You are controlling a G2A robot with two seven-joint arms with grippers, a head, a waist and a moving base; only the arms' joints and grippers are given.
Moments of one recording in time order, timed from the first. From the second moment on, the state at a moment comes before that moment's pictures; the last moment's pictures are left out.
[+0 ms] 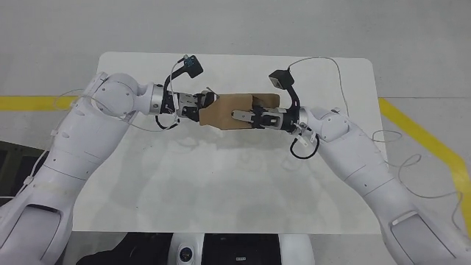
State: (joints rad) left arm 0.62 -0.97 -0.89 -1.30 -0.12 -0.65 -1.15; right arm -0.70 -1.22 0.77 -1.11 0.50 -0.88 0.94
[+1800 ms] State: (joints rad) left arm 0.56 -0.99 -0.88 -1.18 -0.07 -0.65 -1.10; right arm -0.81 -1.18 0.86 -1.15 0.53 -0.83 0.99
